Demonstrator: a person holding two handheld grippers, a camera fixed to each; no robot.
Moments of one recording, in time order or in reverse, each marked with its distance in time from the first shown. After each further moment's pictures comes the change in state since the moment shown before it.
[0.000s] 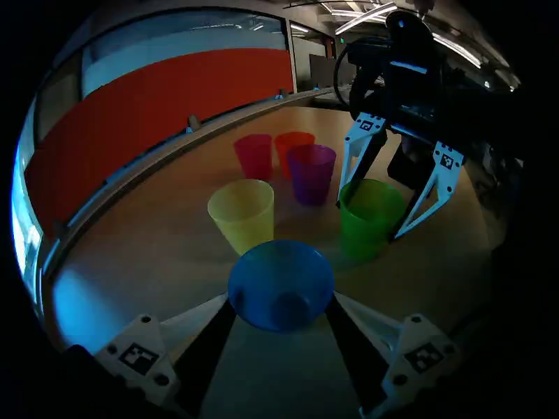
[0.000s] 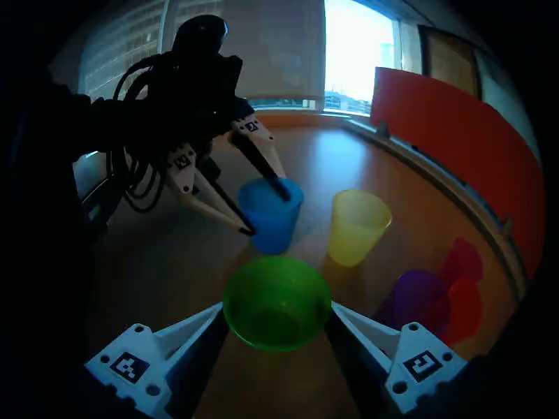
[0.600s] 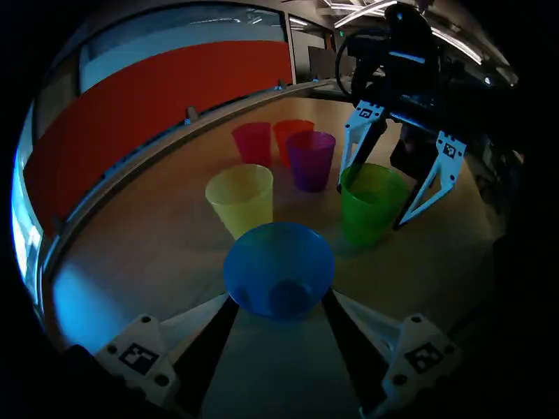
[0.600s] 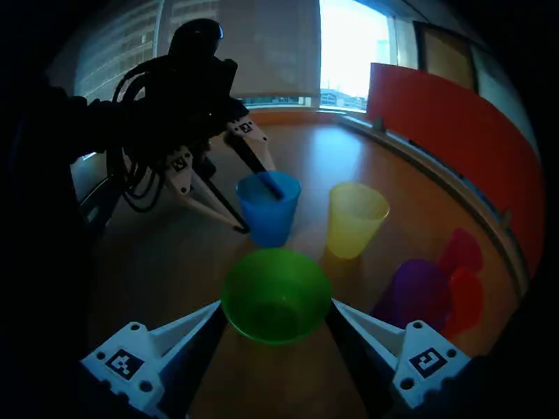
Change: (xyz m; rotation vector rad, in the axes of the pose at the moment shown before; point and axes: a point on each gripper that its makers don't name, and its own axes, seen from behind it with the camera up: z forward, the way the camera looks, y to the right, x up) left arm -0.015 0.000 0.002 -0.002 -0.041 0.008; right arm -0.011 0.000 -0.003 -0.013 -0.015 0.020
